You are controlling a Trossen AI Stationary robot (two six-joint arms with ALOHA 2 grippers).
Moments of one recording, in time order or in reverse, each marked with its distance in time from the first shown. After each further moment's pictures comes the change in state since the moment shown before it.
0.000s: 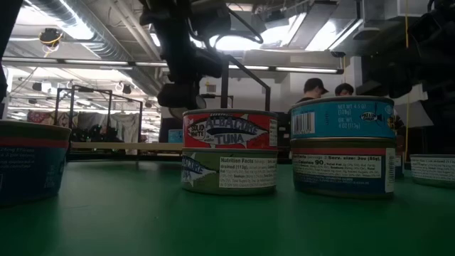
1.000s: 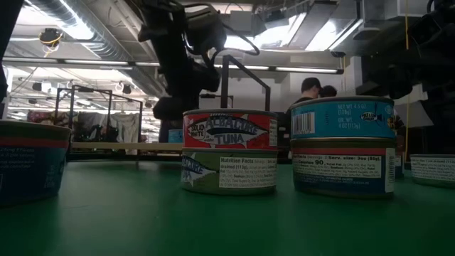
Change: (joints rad) left arm 0.041 -0.002 -0.101 0.136 0.100 0.084; right arm 0.000 0.000 0.000 -0.011 -0.001 0.000
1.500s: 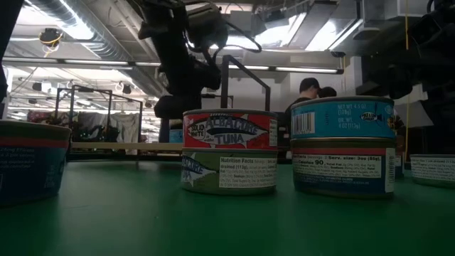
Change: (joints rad) left arm -0.019 0.002 0.018 -0.005 -0.006 -0.002; right arm 0.000 0.000 0.000 0.000 0.000 0.000
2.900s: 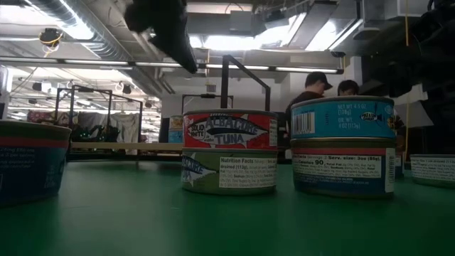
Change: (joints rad) left arm -0.460 -0.082 0.158 -0.278 0.004 -0.681; right arm 0.000 0.000 -0.001 0.042 -0.032 0.002
